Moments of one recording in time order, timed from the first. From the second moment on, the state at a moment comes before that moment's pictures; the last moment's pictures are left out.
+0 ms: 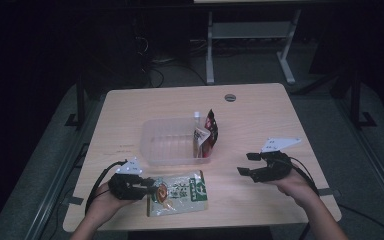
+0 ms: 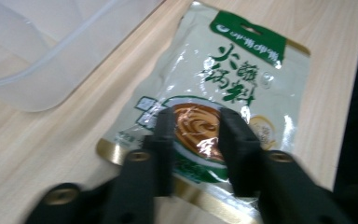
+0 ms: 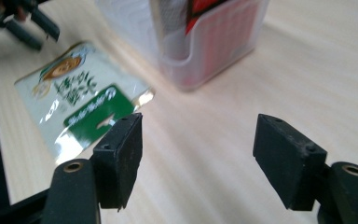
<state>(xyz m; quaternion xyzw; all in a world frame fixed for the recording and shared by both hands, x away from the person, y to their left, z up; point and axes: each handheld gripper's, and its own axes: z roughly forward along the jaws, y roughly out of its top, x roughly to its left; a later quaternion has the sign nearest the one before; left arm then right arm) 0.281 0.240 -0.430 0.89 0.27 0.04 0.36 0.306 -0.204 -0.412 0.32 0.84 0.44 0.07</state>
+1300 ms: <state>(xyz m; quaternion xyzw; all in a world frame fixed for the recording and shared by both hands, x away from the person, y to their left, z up) 0.304 0.237 -0.452 0.91 0.28 0.03 0.30 0.302 -0.193 -0.434 0.31 0.85 0.42 0.05</state>
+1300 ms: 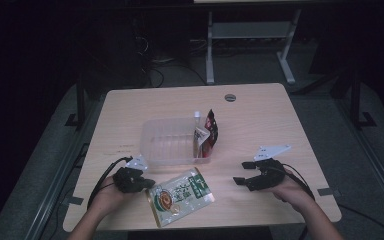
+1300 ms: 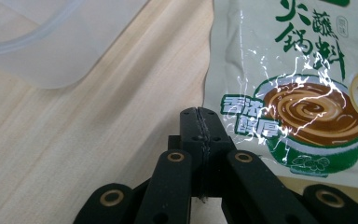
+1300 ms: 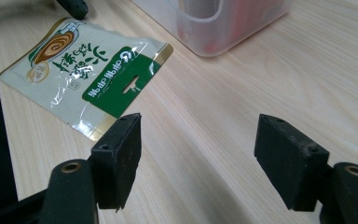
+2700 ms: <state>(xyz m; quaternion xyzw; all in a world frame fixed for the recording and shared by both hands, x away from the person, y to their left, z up) 0.276 0.188 -0.455 0.92 0.25 0.05 0.30 0.303 -0.186 -0.438 0.30 0.86 0.41 0.04</state>
